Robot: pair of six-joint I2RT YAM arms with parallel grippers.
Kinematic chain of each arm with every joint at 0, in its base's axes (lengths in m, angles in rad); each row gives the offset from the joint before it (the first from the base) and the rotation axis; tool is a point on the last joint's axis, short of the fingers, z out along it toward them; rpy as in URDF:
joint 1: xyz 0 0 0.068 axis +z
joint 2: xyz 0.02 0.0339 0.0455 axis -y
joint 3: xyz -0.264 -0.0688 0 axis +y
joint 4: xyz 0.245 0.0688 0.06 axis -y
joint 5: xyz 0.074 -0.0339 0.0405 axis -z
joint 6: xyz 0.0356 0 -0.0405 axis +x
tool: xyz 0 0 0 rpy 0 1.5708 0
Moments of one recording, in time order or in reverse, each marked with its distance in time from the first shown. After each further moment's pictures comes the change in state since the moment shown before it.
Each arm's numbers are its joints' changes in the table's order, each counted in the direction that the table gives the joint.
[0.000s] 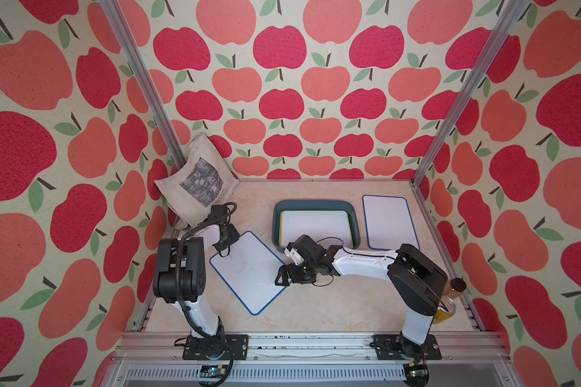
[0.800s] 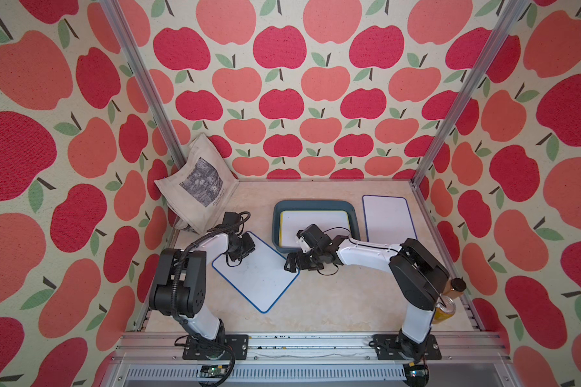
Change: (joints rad) left arm -0.128 0.135 0.112 -0.102 0.207 -0.082; right arm -0.109 -0.008 -0.034 -0.044 0.104 -0.091
